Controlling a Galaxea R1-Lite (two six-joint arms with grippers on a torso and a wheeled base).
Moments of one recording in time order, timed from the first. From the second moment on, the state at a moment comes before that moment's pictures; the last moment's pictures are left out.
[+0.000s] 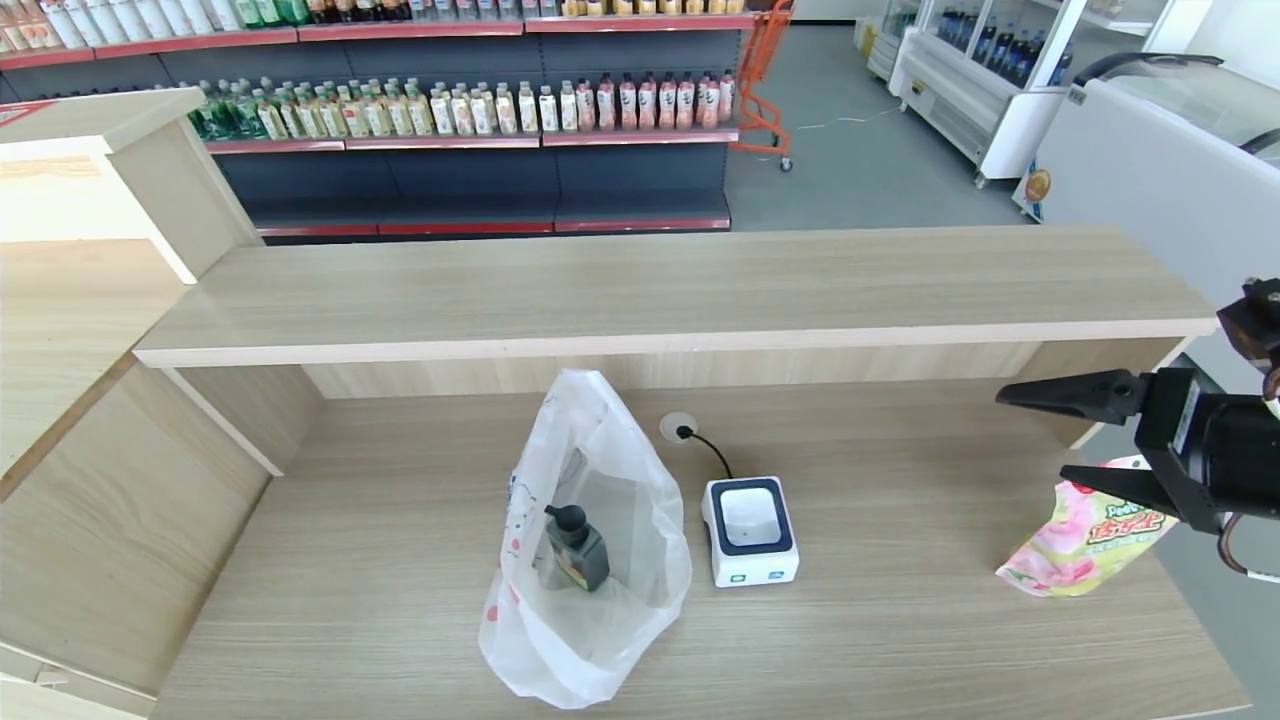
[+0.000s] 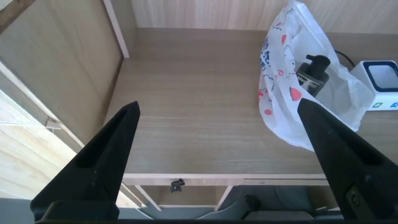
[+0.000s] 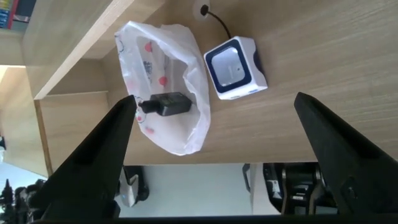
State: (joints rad) left arm 0.00 0.00 0.00 0.00 0.00 -0.03; right arm 0.11 1.26 -0.78 -0.04 0.30 0.64
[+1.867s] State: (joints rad) left arm 0.00 0.00 0.00 0.00 -0.01 -0.01; right arm -0.12 1.51 -0.97 0.04 0.12 0.98
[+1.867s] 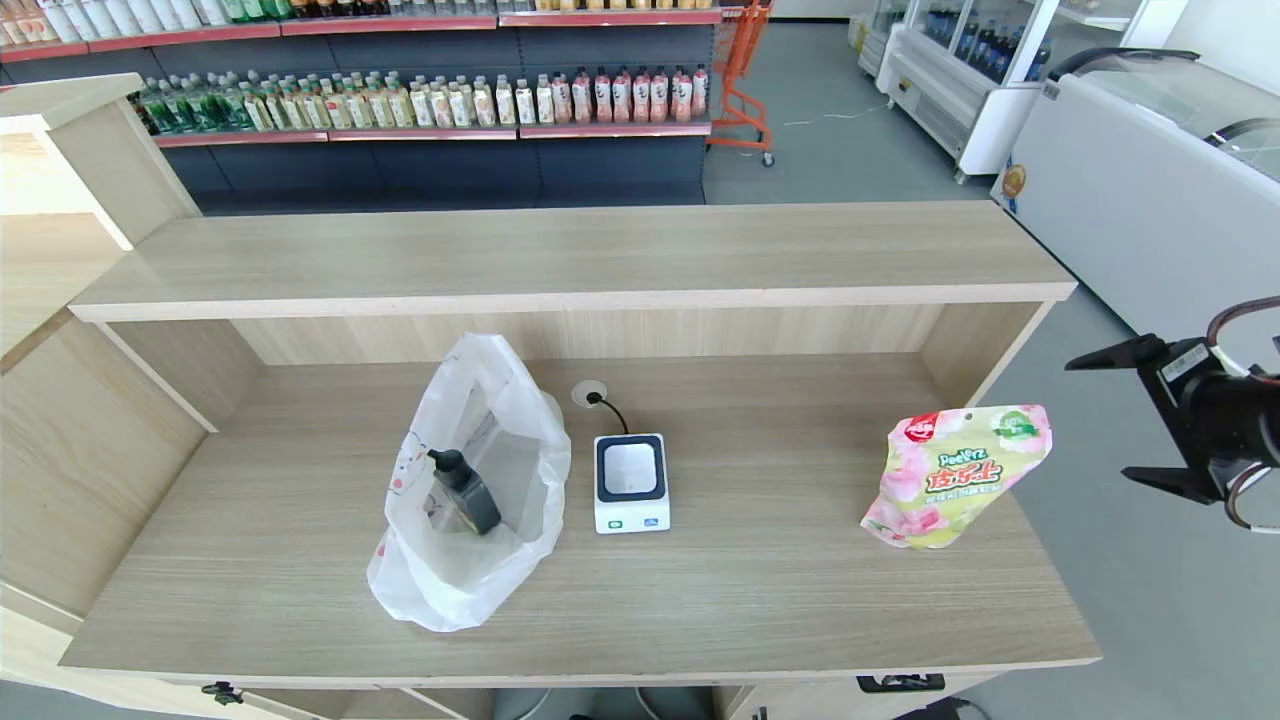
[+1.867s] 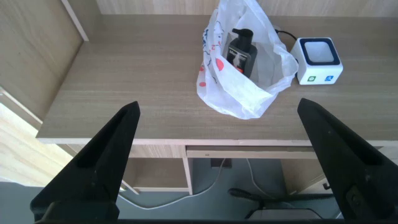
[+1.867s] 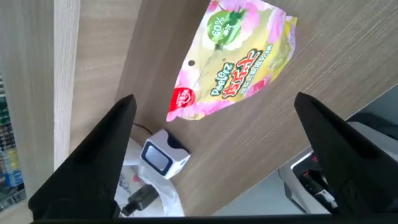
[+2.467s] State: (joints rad) left arm 0.00 0.00 0.00 0.00 0.00 -0.01; right arm -0.11 1.84 -1.13 0.00 0.04 1.12
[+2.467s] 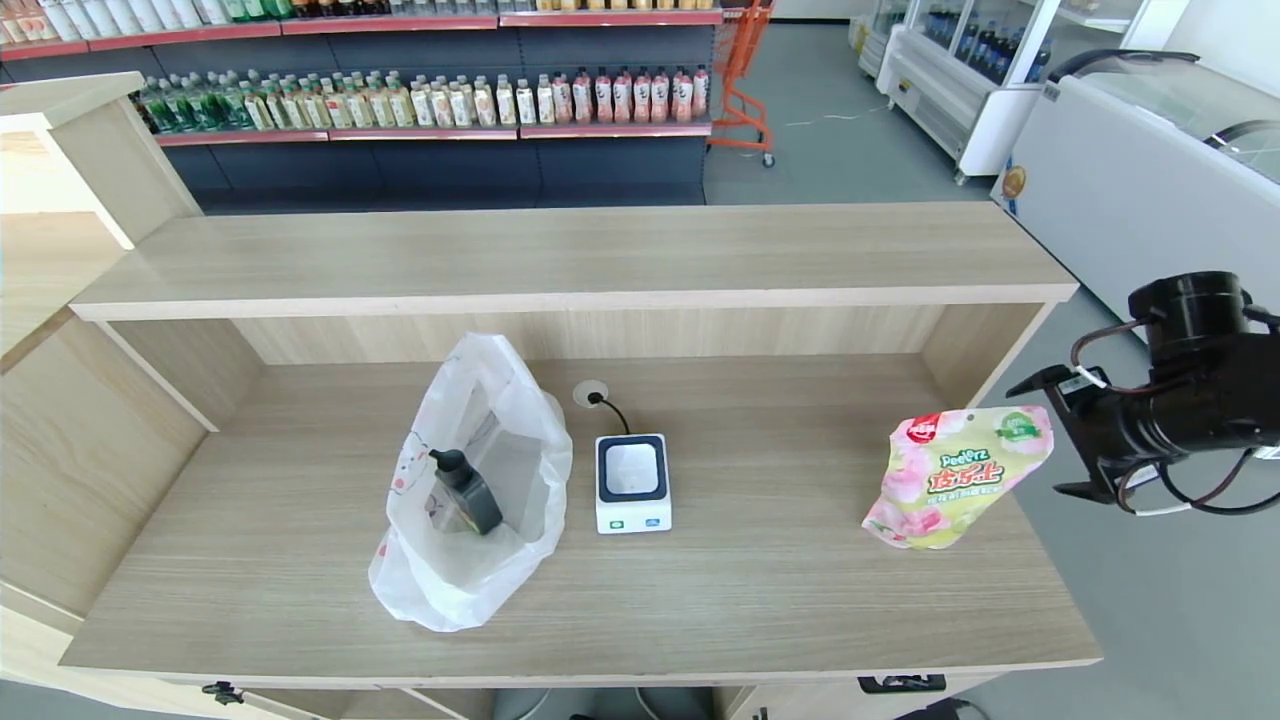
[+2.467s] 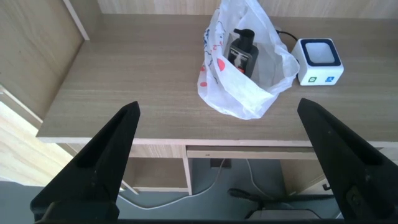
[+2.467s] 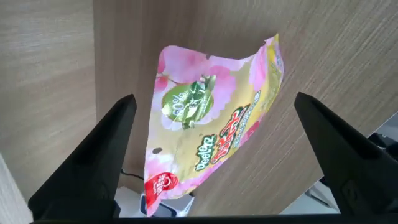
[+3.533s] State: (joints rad) left arm 0.00 0.00 0.00 0.00 0.00 -0.01; right arm 0.06 2.19 -1.25 -0.08 -0.08 0.97
